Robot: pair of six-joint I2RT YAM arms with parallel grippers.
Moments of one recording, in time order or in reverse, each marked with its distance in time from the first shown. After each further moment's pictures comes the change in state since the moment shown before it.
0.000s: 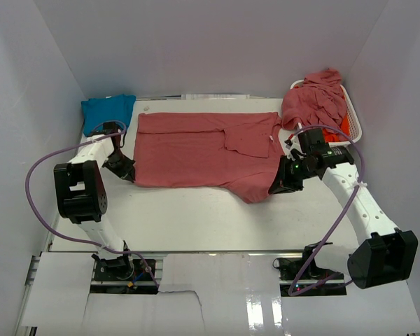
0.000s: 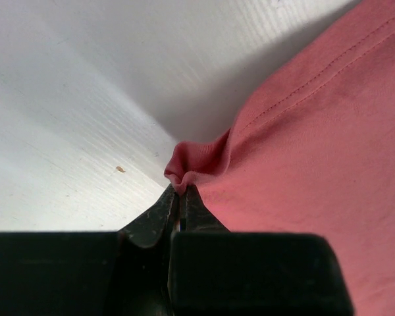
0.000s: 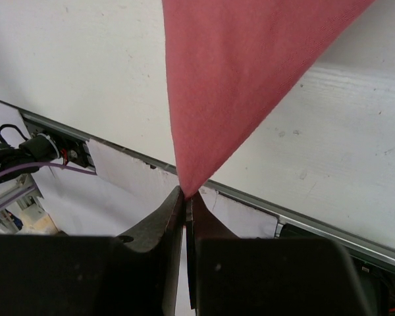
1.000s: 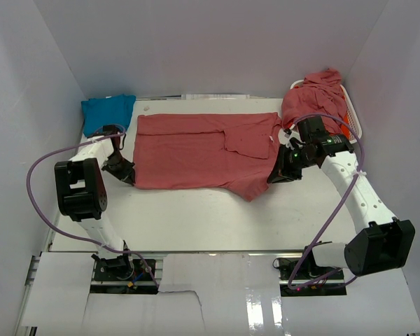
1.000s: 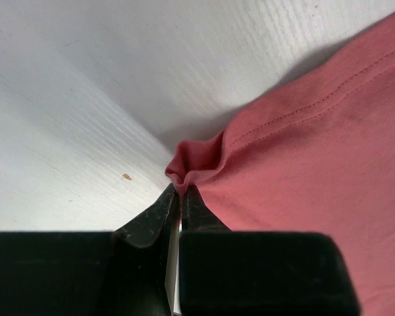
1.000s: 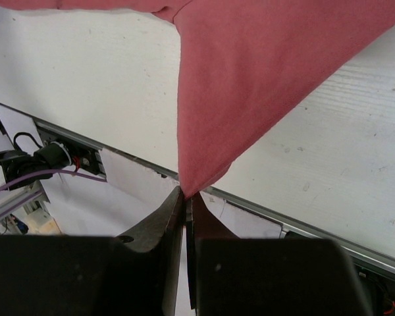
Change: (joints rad) left arm 0.014 0.028 -0.026 0.002 0.007 -0.009; right arm 0.000 0.077 0.134 -0.034 0.001 -0.002
